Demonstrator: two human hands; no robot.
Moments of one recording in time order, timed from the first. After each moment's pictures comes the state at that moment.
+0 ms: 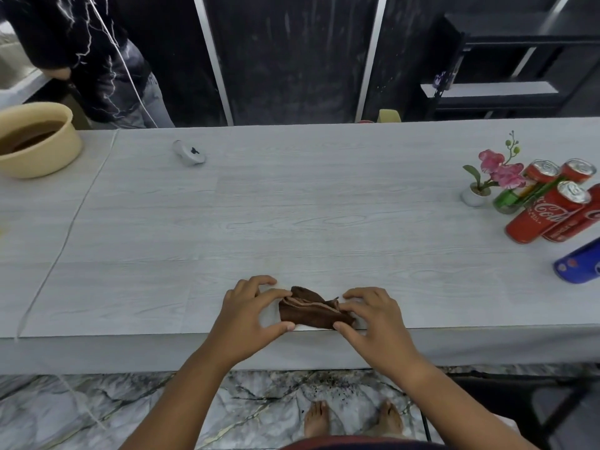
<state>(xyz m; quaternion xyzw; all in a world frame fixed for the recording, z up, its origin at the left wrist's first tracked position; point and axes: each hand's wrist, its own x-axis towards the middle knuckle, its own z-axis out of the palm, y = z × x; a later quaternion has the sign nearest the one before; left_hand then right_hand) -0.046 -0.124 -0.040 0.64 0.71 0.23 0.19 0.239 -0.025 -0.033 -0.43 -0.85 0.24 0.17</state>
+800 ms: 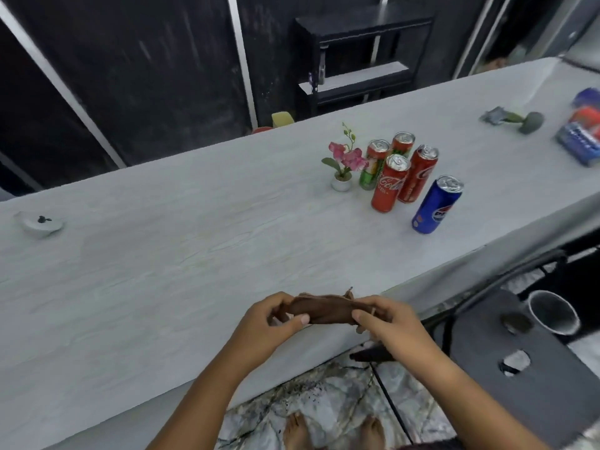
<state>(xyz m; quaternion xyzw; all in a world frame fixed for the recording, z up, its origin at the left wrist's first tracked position) 0.140 -0.022 -0.004 0.59 0.57 0.29 0.50 0.429 -0.024 0.009 -0.57 -0.52 0.56 0.31</state>
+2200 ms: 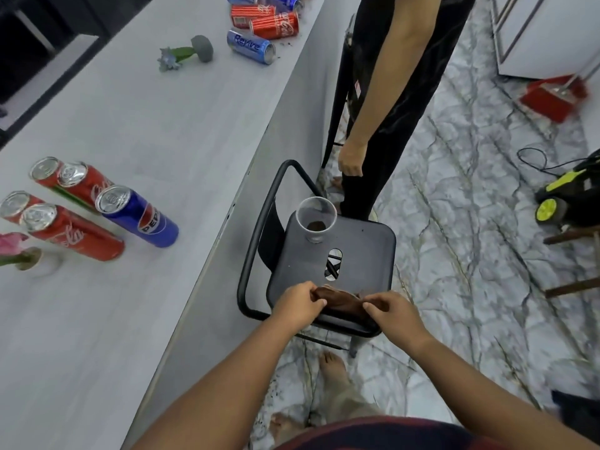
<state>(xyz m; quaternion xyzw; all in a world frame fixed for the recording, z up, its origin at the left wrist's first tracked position) 0.565 0.001 -0.134 0.82 0.37 -0.19 0.39 0.697 -0.208 -0.145 -0.87 -0.20 0.32 0.30</state>
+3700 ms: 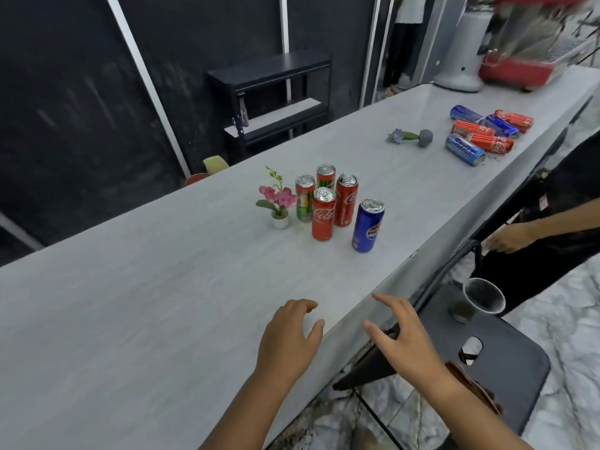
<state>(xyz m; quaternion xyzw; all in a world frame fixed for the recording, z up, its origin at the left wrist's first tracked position) 0.252 0.048 -0.022 0.76 0.54 0.22 0.29 0.491 -0.034 -0.004 -0.71 -0.52 0.31 0.36</state>
